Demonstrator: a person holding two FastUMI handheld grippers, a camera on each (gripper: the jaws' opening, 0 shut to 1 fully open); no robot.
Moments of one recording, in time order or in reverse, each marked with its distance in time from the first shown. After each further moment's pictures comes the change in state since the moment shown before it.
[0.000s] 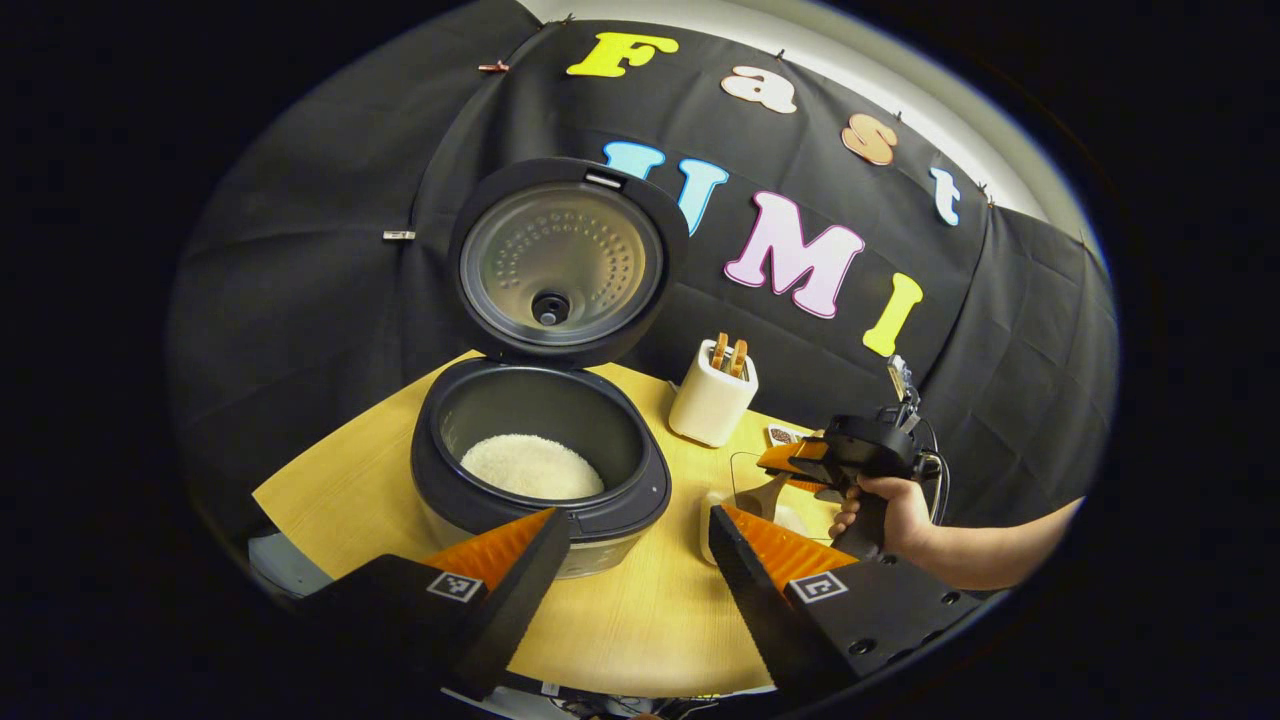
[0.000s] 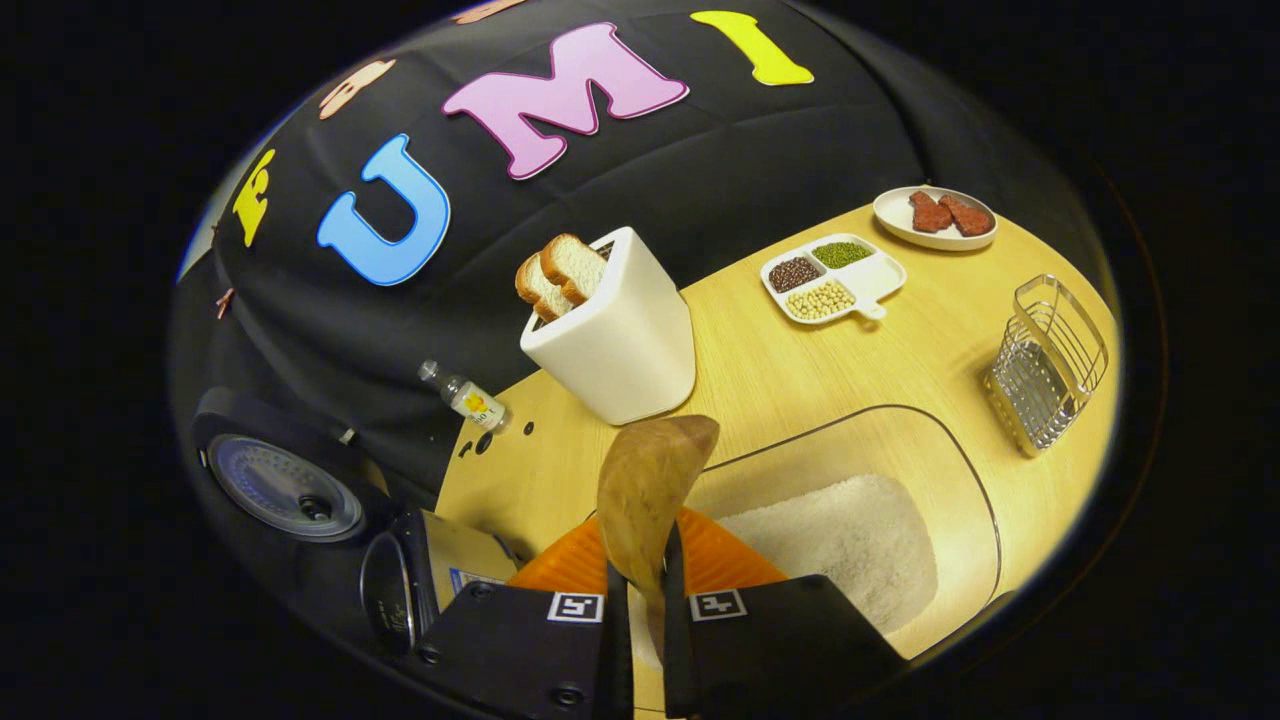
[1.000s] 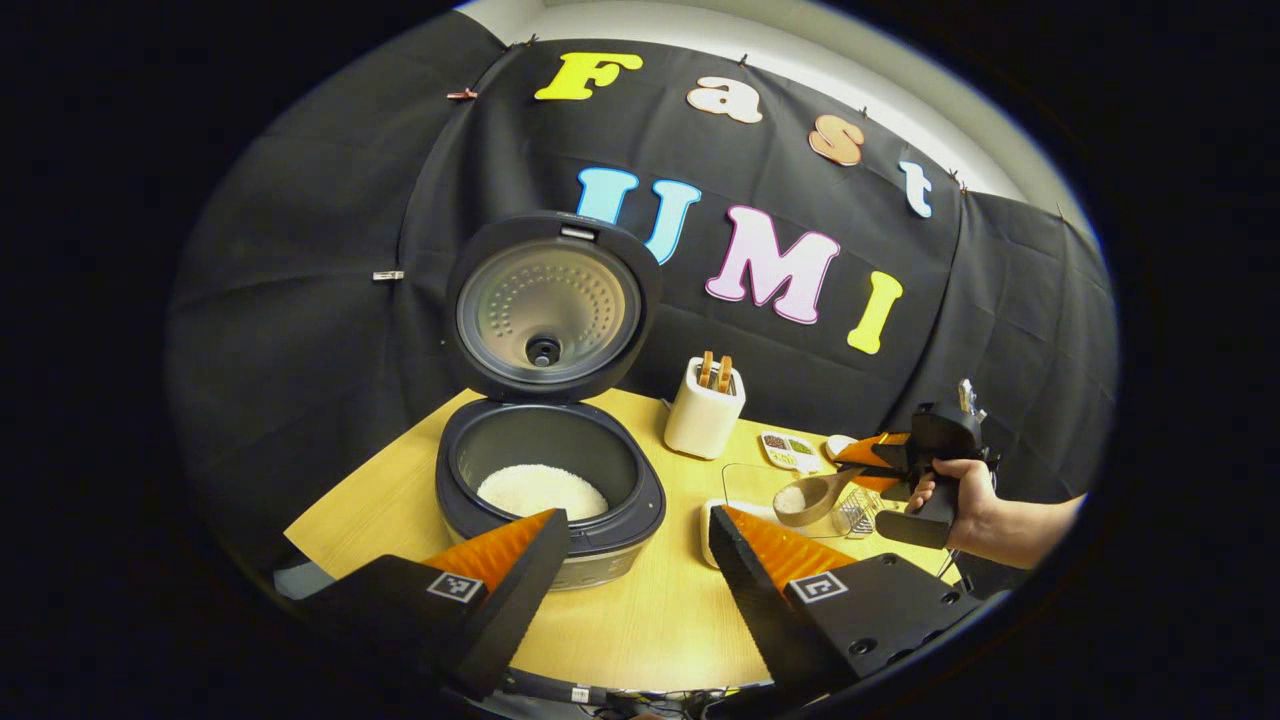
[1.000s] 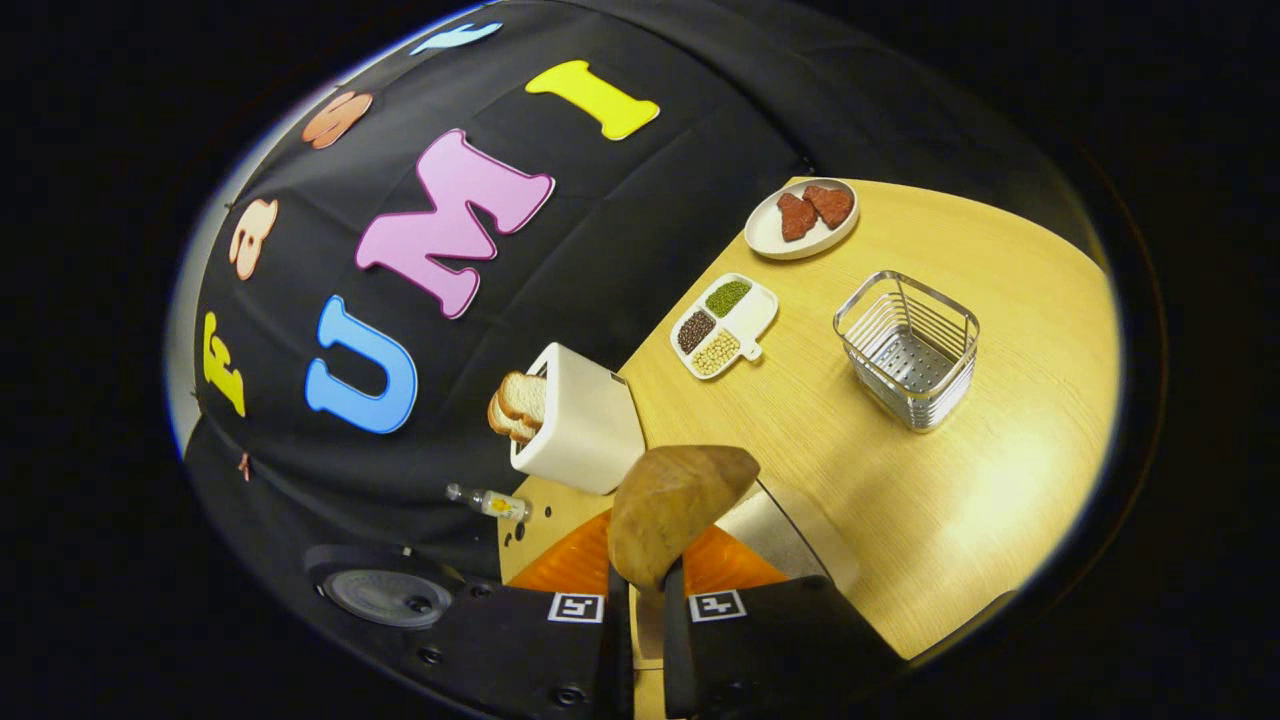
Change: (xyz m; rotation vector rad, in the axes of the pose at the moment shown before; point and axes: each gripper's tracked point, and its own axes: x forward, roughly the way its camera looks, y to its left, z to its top) left arm -0.037 -0.004 0.028 0.080 -0.051 -0.019; right arm -0.095 -0.061 0.075 0.401 -0.160 -0.016
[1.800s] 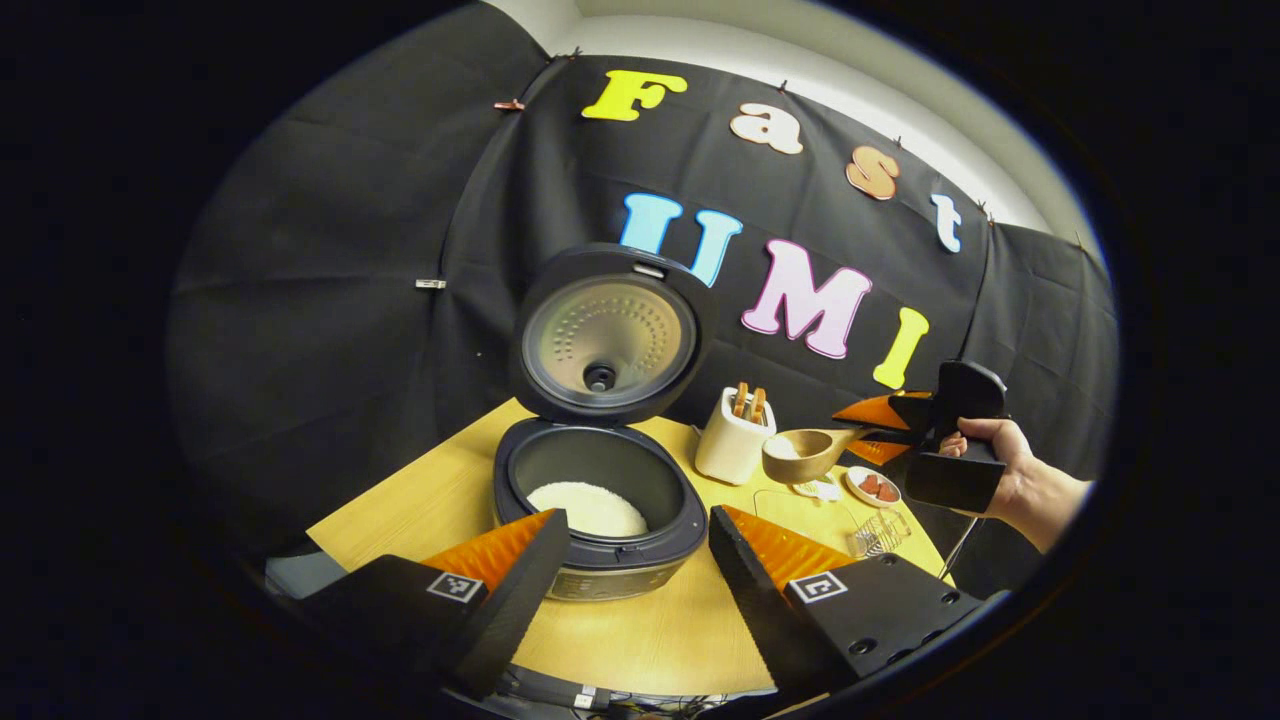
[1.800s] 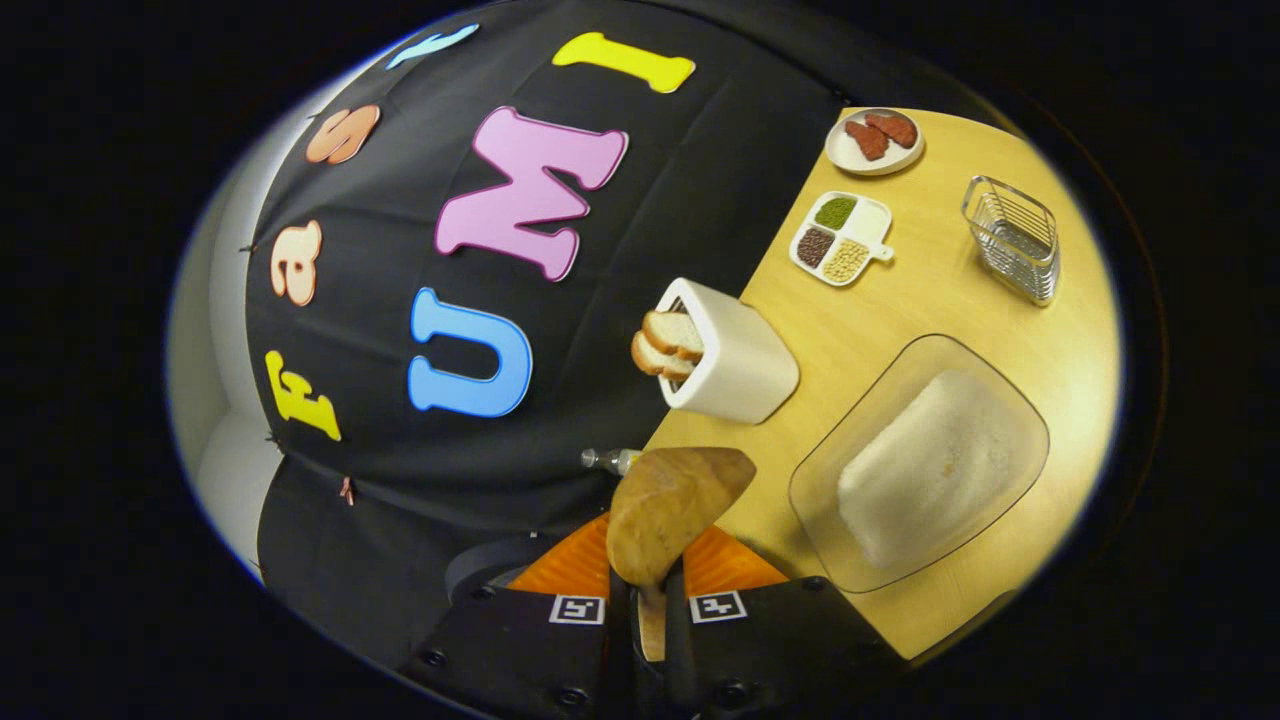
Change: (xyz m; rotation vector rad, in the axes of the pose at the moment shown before) left arm -0.023 0.050 0.020 -0.074 -0.076 0.078; right arm -0.023 0.167 -0.078 0.084 0.176 0.264
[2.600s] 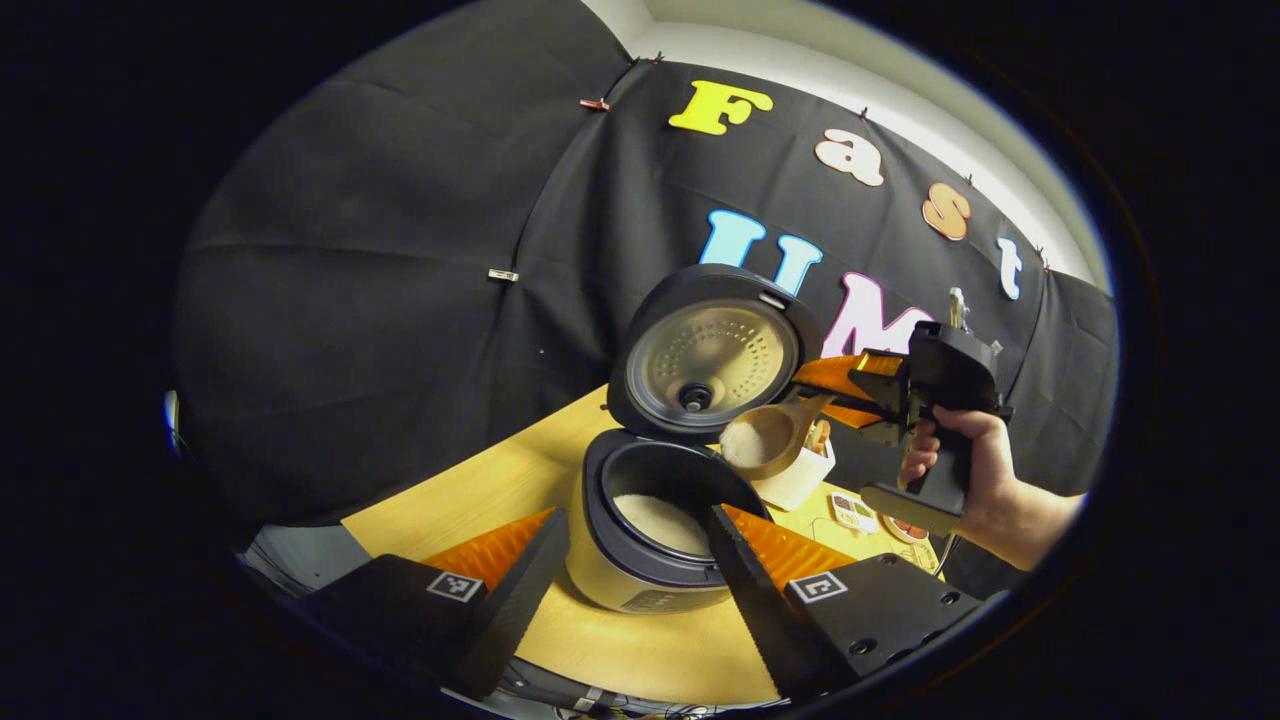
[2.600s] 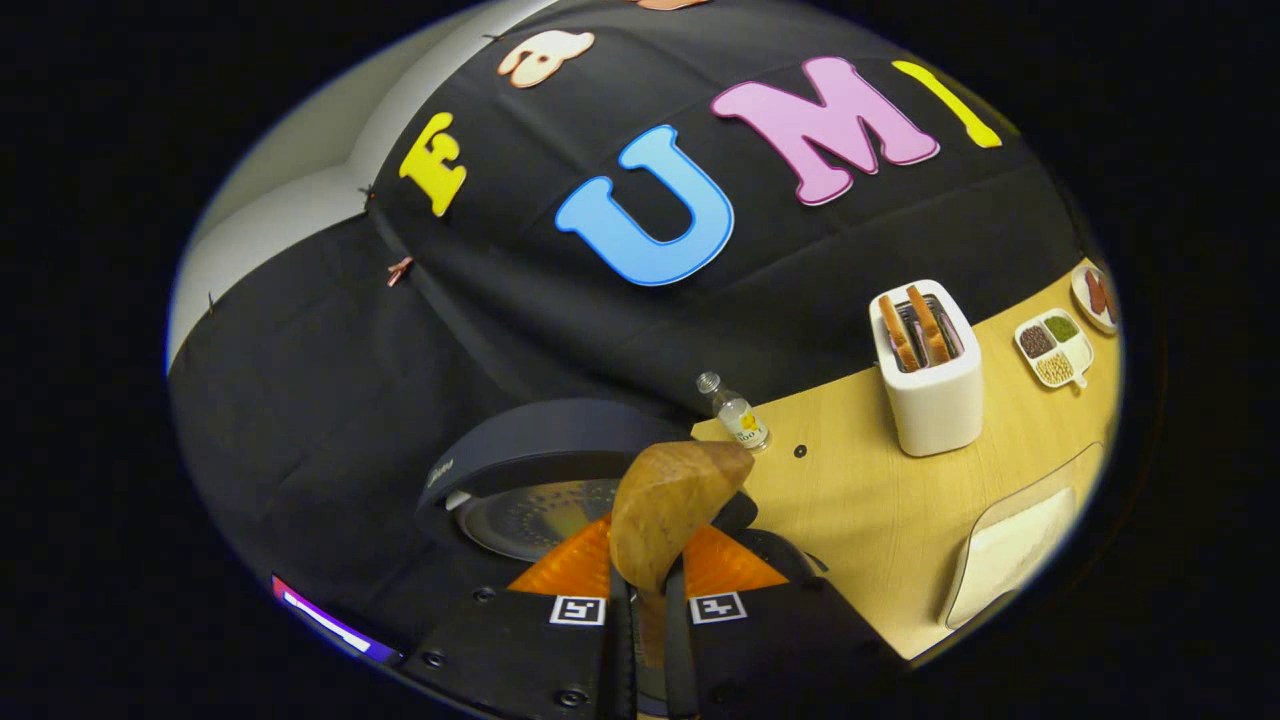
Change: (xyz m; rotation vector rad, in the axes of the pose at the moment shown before) left arm -0.004 0.081 0.010 -0.111 -0.029 0.134; right arm 0.078 0.107 -0.156 -0.661 0.123 0.197
